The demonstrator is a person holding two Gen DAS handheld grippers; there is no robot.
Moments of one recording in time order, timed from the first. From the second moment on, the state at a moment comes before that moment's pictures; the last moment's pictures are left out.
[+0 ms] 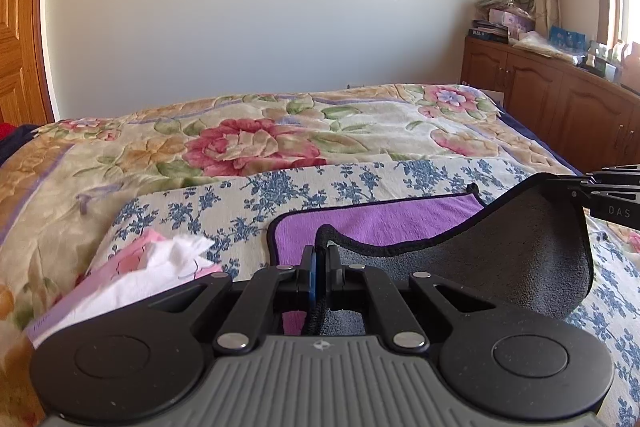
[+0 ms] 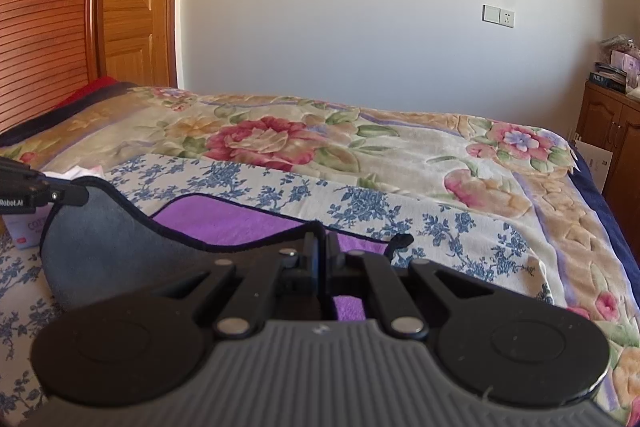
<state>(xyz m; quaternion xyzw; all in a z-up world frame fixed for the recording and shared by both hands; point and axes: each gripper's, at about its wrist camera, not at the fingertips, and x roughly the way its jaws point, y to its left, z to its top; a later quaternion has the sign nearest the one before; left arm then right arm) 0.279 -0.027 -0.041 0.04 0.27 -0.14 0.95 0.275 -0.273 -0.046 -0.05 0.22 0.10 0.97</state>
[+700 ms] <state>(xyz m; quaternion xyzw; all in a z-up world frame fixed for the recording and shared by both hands) 0.311 -0.038 -0.032 0.06 0.24 -0.14 0.96 0.302 -0.282 -0.040 -0.05 0.21 0.10 0.97</state>
